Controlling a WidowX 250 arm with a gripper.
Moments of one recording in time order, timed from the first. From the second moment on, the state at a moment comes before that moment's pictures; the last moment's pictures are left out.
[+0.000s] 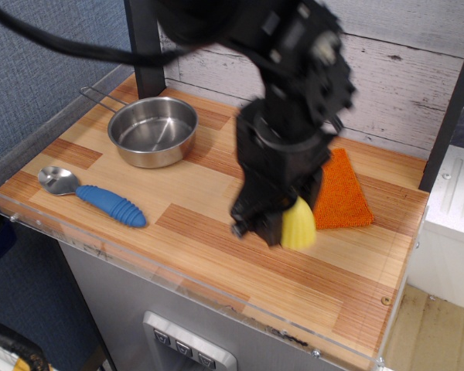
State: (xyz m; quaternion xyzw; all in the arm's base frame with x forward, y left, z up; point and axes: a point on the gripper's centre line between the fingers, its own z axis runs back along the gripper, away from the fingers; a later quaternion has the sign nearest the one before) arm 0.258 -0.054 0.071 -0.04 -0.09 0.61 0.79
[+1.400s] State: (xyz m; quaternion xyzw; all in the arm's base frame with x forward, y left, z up) arm 0.308 0.115 0.093 -0.02 -0.11 0.77 0.63
